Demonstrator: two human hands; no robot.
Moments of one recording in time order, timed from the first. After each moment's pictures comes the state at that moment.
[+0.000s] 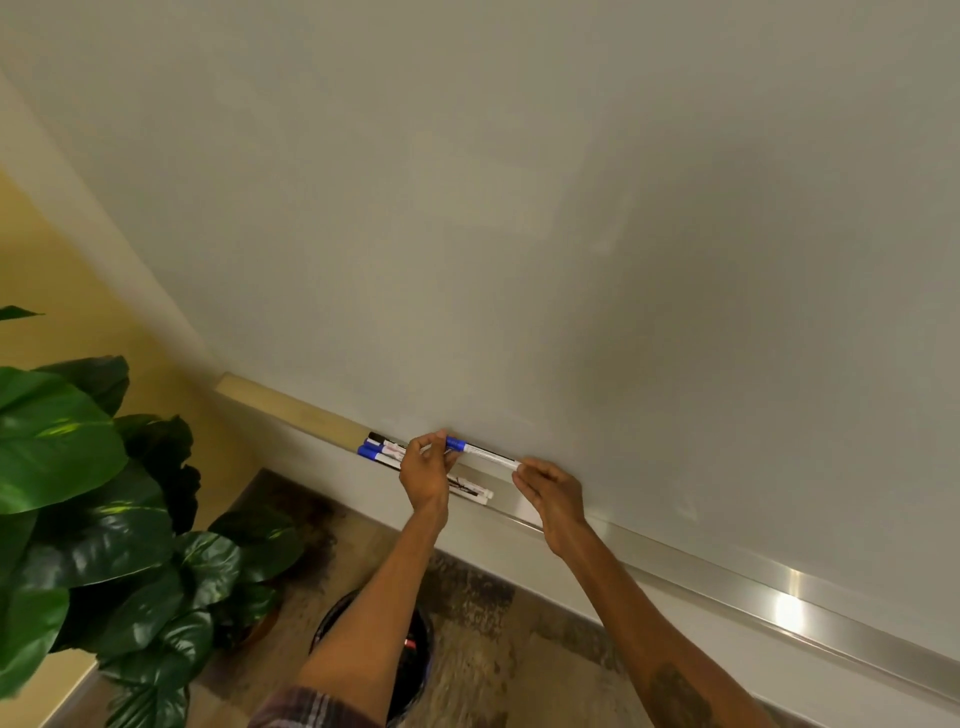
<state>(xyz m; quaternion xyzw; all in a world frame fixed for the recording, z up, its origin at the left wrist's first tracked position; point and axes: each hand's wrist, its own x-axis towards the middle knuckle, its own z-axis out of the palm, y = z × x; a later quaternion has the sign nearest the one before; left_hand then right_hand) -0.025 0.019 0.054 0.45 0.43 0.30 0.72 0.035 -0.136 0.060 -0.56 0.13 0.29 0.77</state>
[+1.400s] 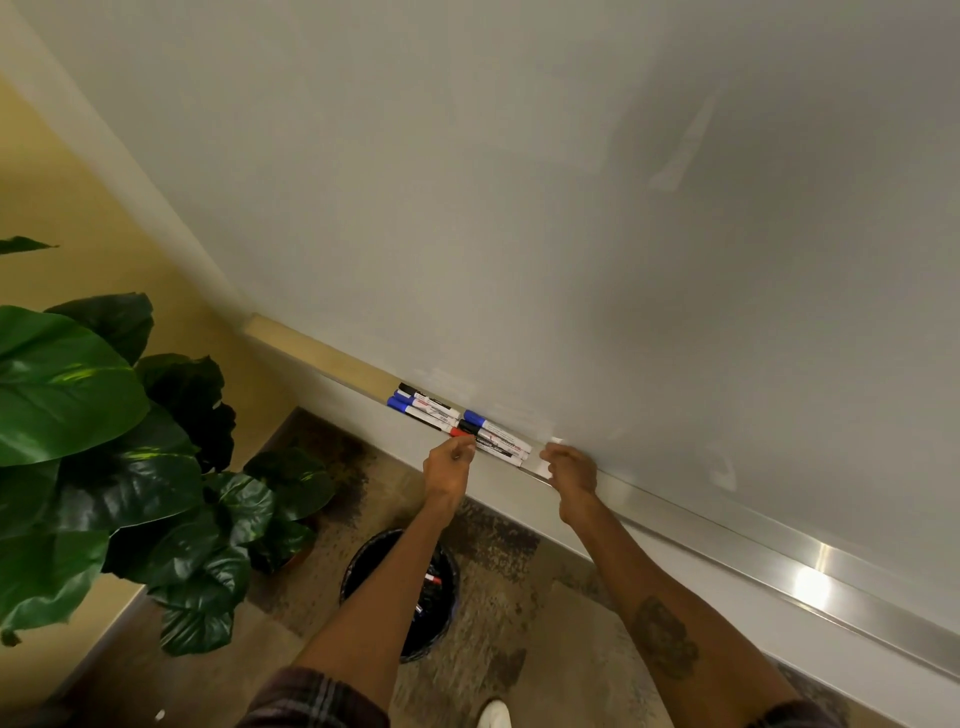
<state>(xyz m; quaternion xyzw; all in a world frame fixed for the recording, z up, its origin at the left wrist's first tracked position) -0.062 0.040 -0.008 0.68 0.45 0.06 0.58 0.052 -0.098 -0.030 -0.74 0.17 0.30 0.58</state>
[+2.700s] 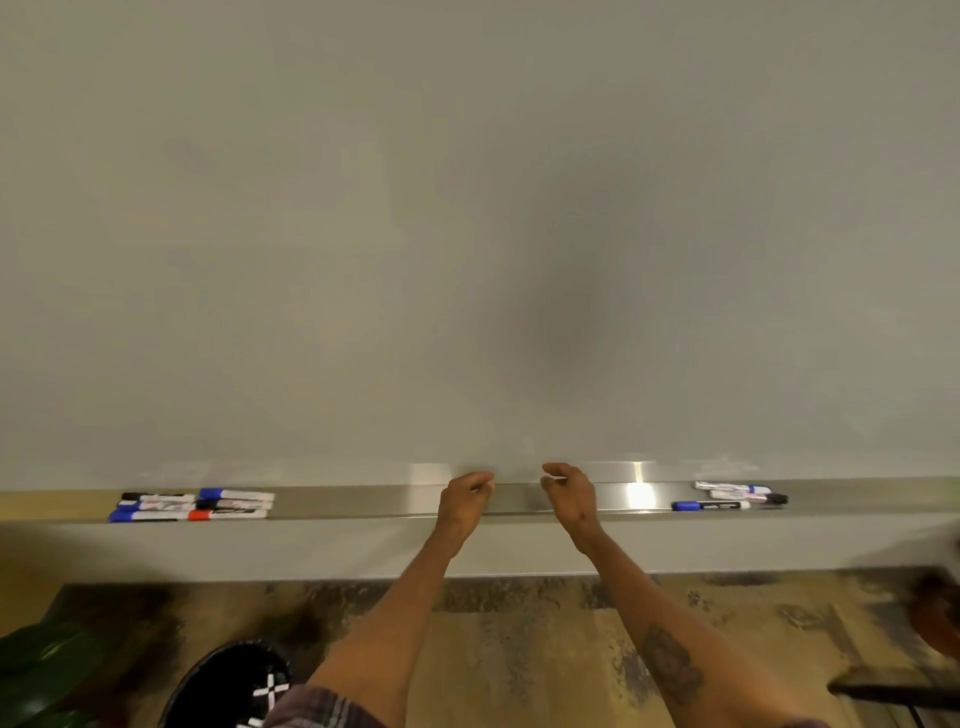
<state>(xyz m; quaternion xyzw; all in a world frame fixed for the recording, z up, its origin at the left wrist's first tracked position) 0.039 -0.348 0.035 0.81 0.17 -0.10 0.55 0.073 -0.530 0.026 -0.86 0.10 0.08 0.50</state>
